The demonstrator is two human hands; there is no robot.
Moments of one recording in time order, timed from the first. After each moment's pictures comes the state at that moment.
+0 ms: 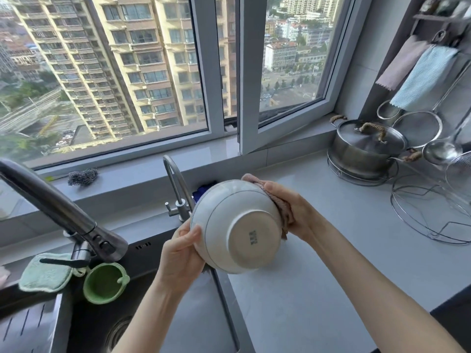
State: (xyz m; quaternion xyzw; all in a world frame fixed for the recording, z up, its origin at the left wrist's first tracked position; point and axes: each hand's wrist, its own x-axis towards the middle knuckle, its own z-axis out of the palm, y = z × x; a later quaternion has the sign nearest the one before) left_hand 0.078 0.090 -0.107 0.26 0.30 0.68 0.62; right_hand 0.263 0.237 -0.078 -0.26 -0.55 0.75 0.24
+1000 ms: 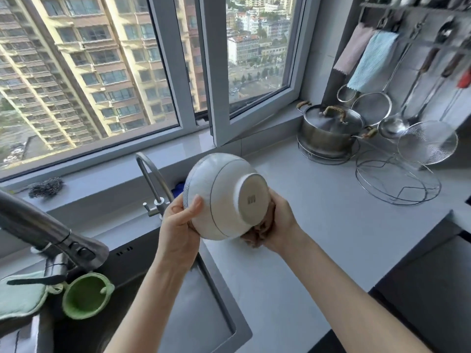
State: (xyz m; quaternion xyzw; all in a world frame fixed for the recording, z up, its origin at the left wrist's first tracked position) left_hand 0.099 0.110 -0.081 0.31 0.37 0.68 0.55; right_hand 0.265 0.176 -0.089 -0.41 -0.30 0.79 0.34
